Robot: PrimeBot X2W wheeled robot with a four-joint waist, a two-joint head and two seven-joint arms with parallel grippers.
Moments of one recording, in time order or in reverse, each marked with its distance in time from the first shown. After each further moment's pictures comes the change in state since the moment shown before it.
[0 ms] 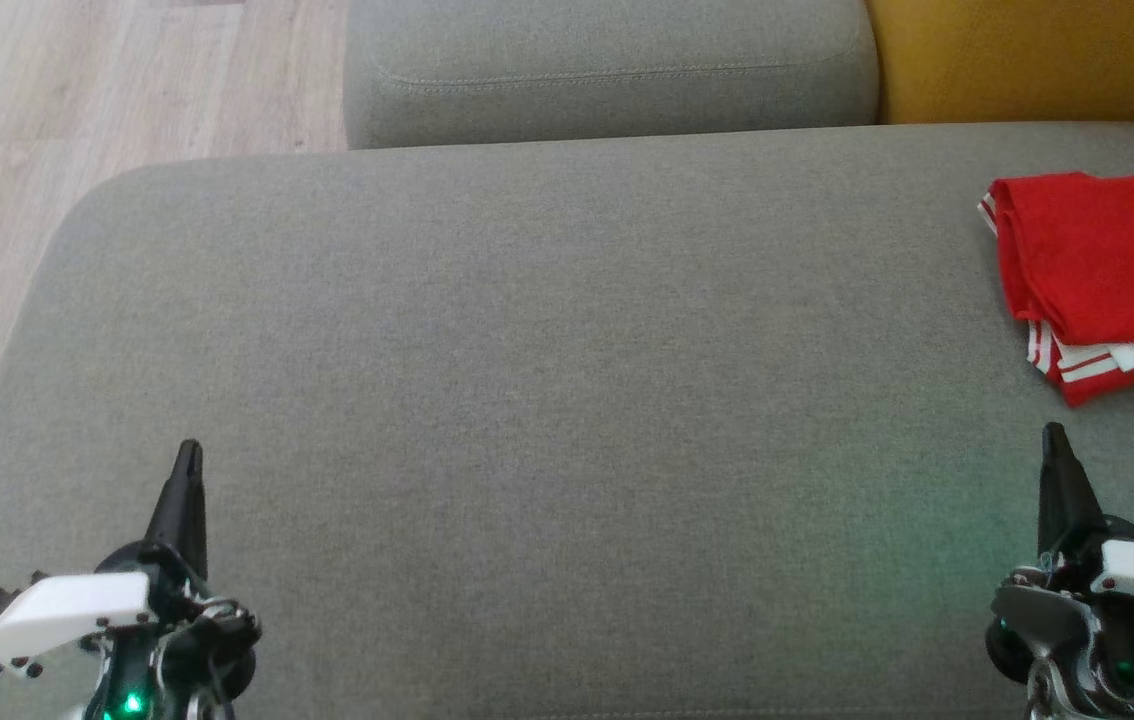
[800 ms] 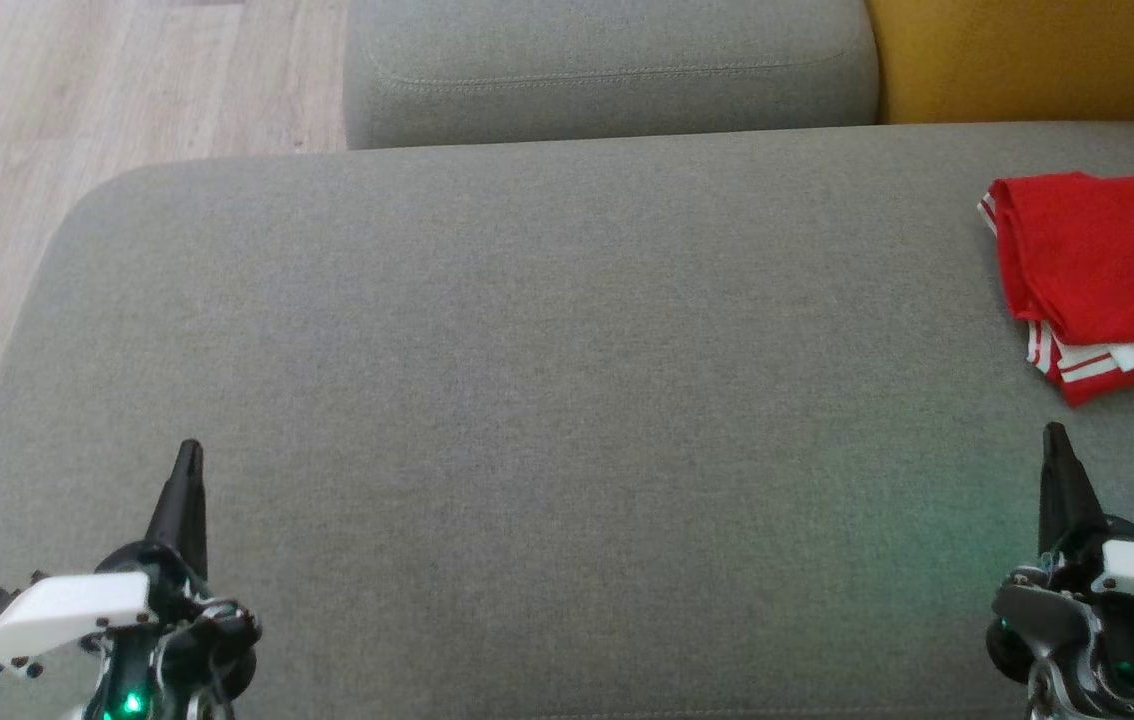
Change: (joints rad) left arm 0.000 -0.001 0.001 0.000 0.000 0.000 0.003; right arm 0.000 0.000 -0.002 0.000 0.000 0.000 0.000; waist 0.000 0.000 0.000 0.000
